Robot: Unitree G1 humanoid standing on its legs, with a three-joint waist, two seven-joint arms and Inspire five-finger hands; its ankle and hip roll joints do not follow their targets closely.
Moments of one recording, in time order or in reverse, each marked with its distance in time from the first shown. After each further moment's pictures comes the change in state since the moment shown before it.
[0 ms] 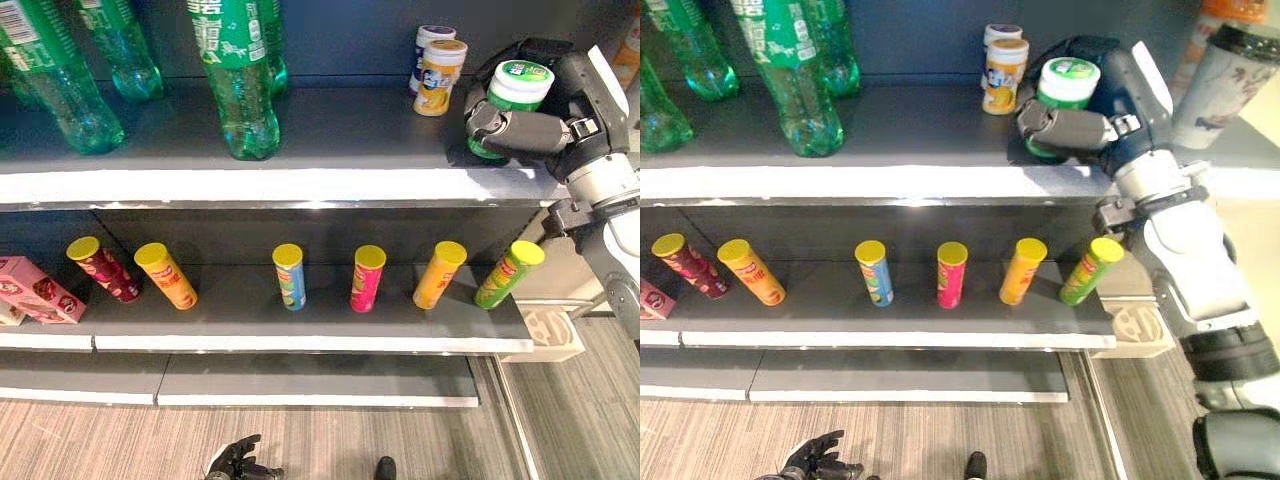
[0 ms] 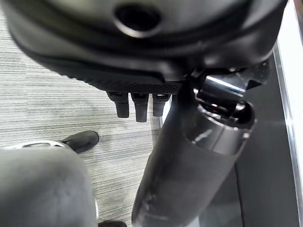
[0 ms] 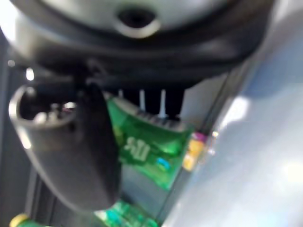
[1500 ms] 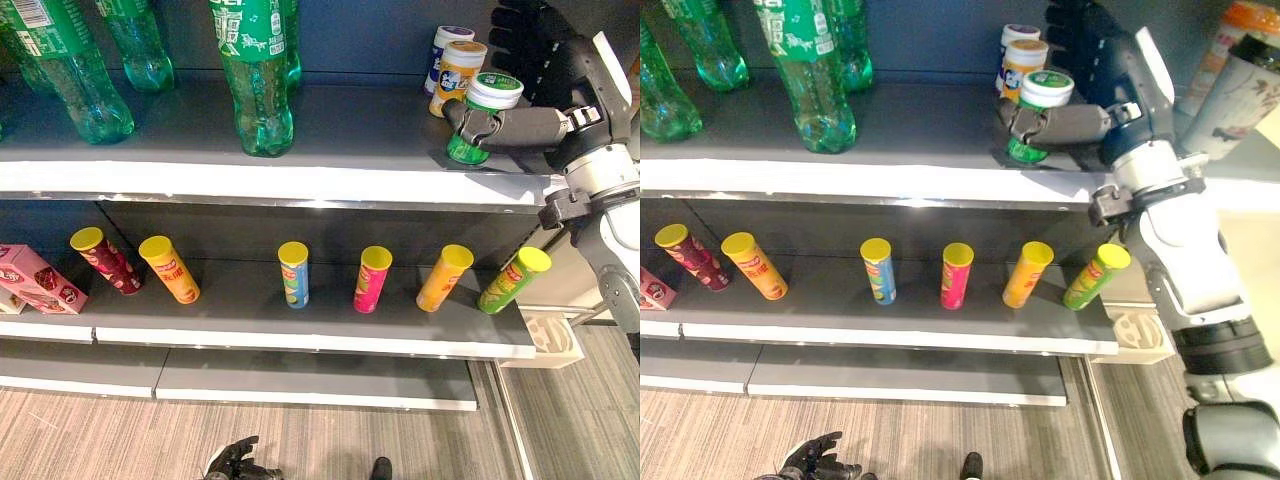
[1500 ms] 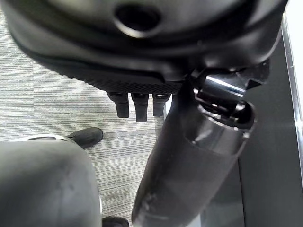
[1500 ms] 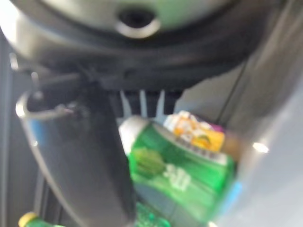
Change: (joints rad) left arm -0.007 0.004 0.000 0.000 -0.006 0.016 0.002; right arm -0.018 0.036 -0.056 -0.026 -0.007 0.006 -0.023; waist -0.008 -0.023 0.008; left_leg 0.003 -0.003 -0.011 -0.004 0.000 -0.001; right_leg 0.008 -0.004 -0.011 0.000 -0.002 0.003
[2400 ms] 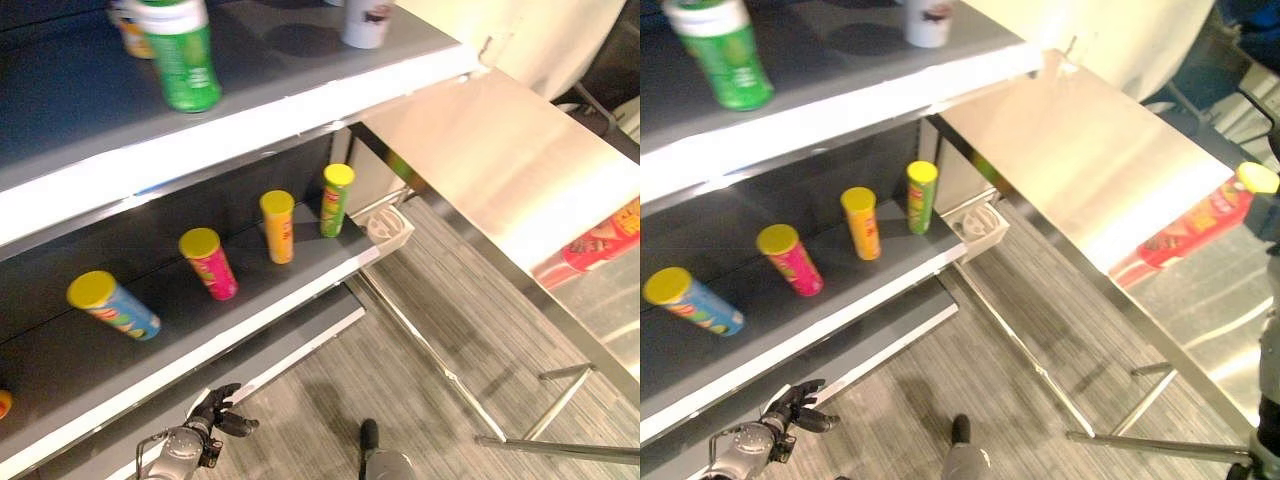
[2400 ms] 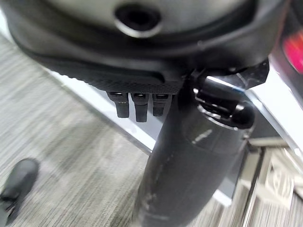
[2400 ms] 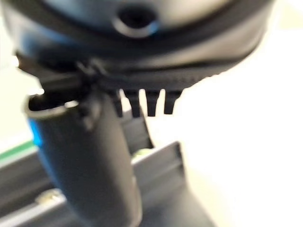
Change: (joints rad) left arm -0.175 0.229 -0.077 -0.052 0.041 -0.001 0.011; right arm 0.349 -0.027 -0.515 -0.384 -0.245 -0.220 -0.204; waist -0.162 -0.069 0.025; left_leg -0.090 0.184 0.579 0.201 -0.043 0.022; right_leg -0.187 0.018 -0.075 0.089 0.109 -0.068
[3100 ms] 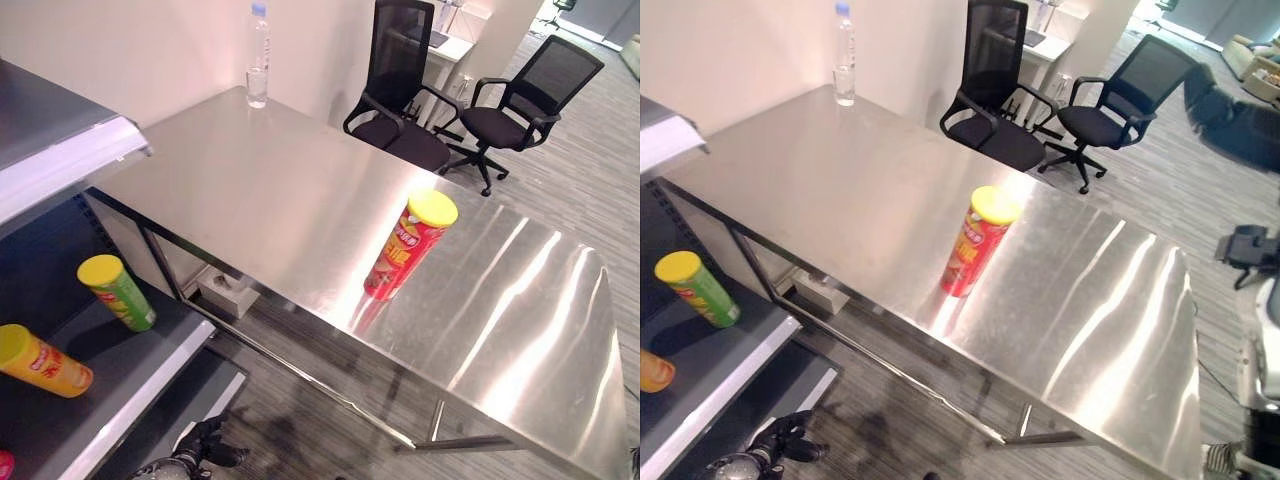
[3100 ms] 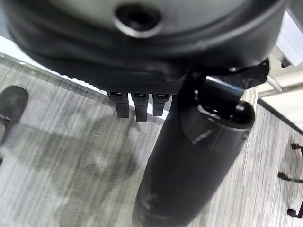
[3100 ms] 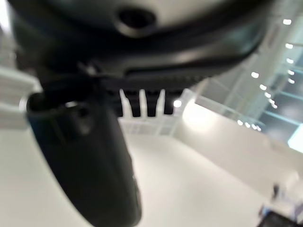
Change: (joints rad) left arm 0.161 -0.101 0.136 0.003 0.016 0.017 -0.044; right arm 0.084 0.144 0.014 0.236 0.096 0.064 0.018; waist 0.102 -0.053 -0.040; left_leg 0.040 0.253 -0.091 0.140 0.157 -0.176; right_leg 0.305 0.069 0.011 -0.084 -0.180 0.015
